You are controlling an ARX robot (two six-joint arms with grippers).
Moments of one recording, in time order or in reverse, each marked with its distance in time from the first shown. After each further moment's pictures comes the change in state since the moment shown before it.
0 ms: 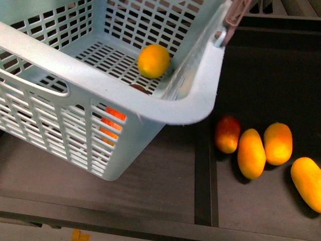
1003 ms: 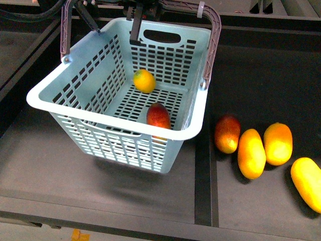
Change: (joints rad) left arm 0.184 0.438 0.169 0.089 0.264 -0.190; right arm 0.000 0.000 0.000 0.000 0.000 0.000
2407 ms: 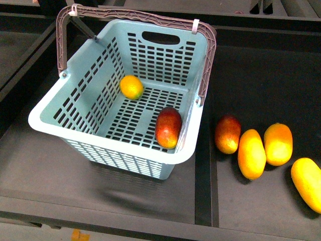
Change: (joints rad) left arm 0.312 -1.225 -1.736 1.331 0.116 1.680; right arm 0.000 0.000 0.000 0.000 0.000 0.000
